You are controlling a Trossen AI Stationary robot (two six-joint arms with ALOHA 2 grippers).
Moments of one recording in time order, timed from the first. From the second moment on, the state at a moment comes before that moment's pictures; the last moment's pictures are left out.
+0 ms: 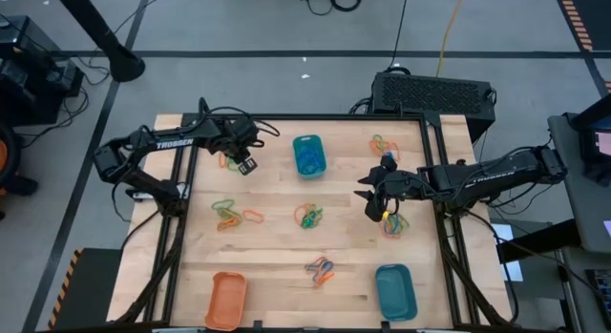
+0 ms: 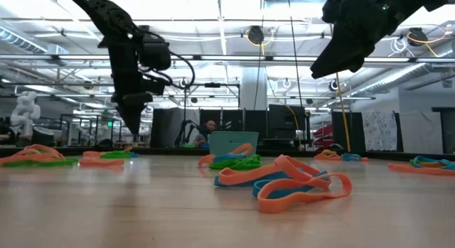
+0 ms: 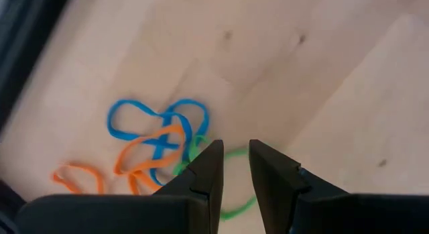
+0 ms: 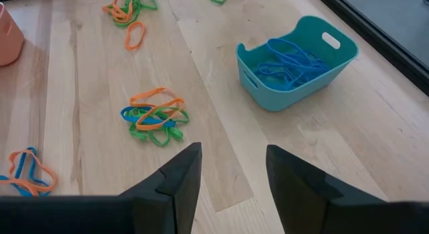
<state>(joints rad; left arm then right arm) 0.60 1.46 0.87 -0.72 -0.15 0.01 0.11 1.04 0.68 -0.32 0.34 0.35</state>
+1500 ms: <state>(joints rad) 0.74 1.71 0.97 -0.71 -0.09 0.11 0.11 1.04 0.68 -0.32 0.34 0.30</state>
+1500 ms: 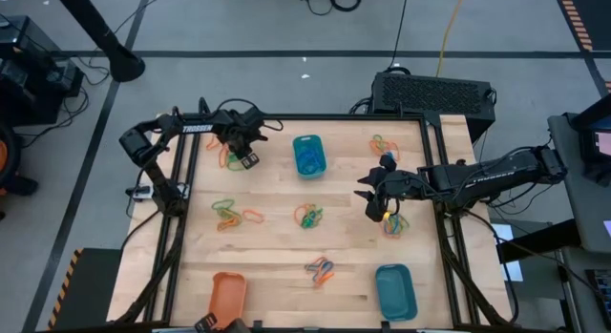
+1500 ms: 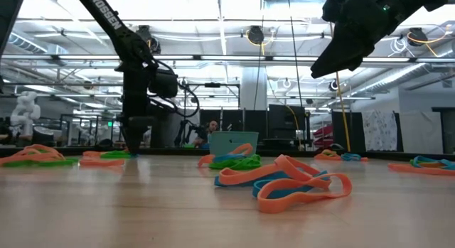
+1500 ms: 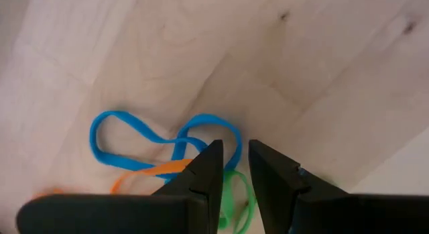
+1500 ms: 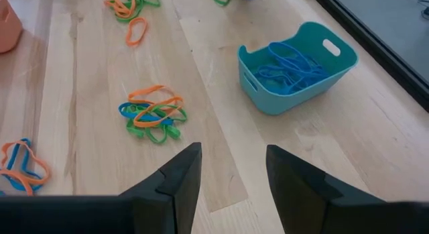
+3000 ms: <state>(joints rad) 0.75 1.73 1.01 -0.72 -0.11 0.11 0.11 1.04 0.68 -0.31 0.34 0.31</state>
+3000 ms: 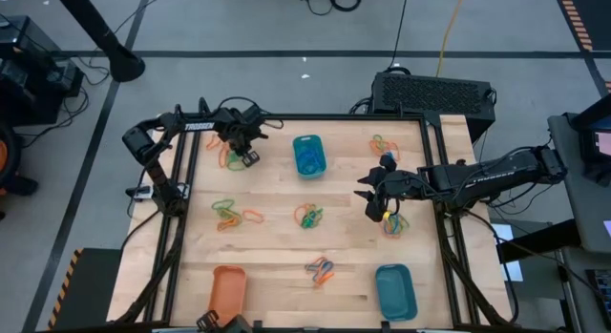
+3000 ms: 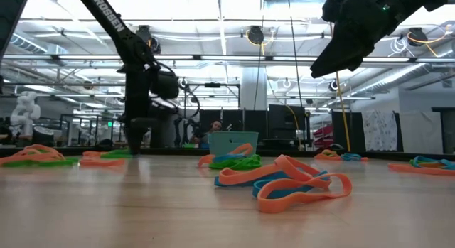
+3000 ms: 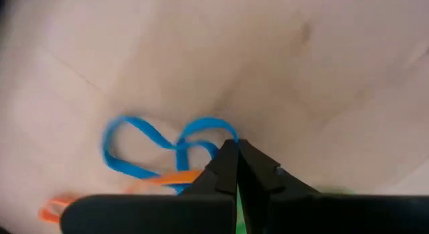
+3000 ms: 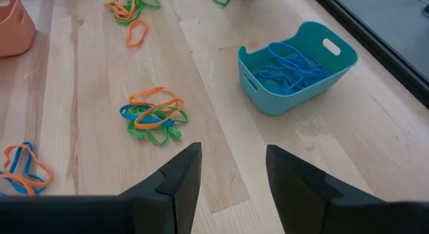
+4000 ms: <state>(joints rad) 0.80 1.47 0.97 -0.84 -0.03 0.06 0.11 1.04 0.68 -0.32 0.34 0.27</state>
